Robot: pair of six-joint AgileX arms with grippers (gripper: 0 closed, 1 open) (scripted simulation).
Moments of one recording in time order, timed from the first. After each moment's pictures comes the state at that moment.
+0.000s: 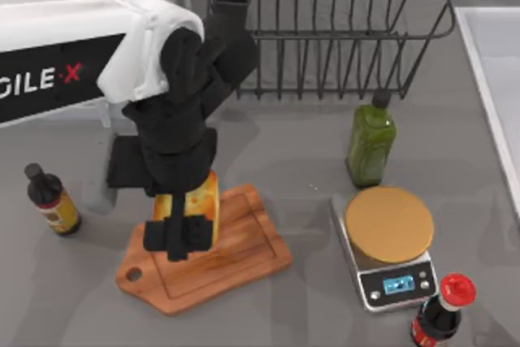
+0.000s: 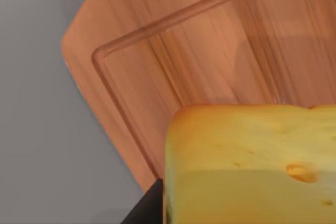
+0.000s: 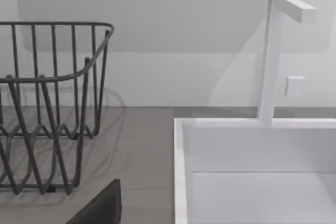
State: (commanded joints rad) left arm -0.63 1.84 1.33 -1.06 0.01 -2.18; right arm 0.00 0.00 0.00 0.00 0.00 0.00
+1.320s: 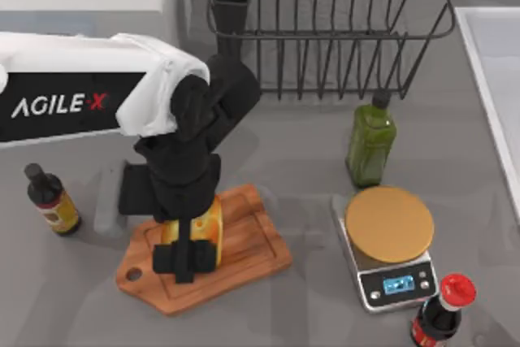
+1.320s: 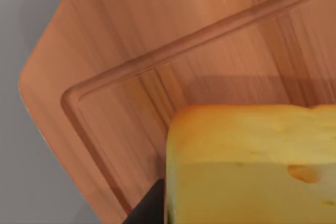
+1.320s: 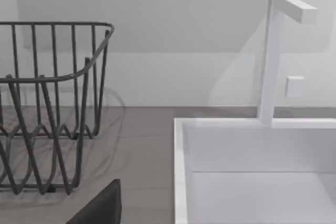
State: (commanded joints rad) left arm -0.63 1.91 1.22 -0.89 0.01 -2.18; right arm 0.00 0.00 0.00 0.00 0.00 0.00
